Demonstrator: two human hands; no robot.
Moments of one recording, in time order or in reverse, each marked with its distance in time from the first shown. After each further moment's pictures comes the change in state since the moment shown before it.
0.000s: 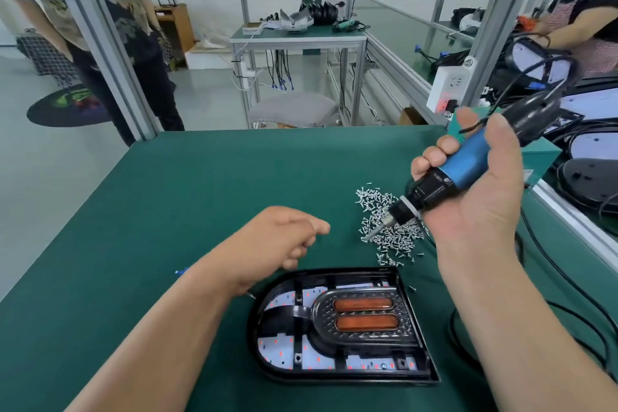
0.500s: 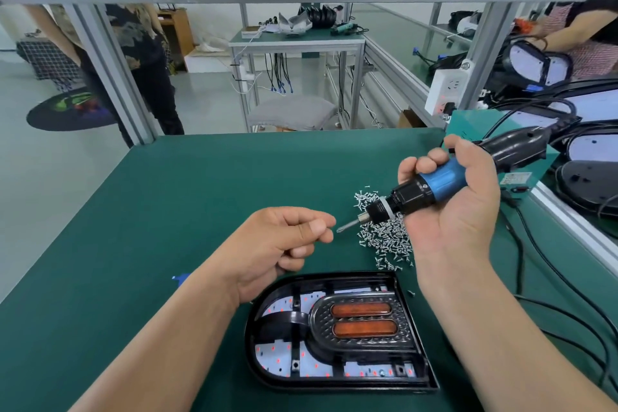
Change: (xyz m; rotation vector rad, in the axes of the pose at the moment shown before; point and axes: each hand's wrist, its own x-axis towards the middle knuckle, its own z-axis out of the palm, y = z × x) left_hand 0.008 -0.005 0.003 -0.482 -0.078 0.000; right_hand -0.003 0.019 0.004 0.181 0.160 -0.023
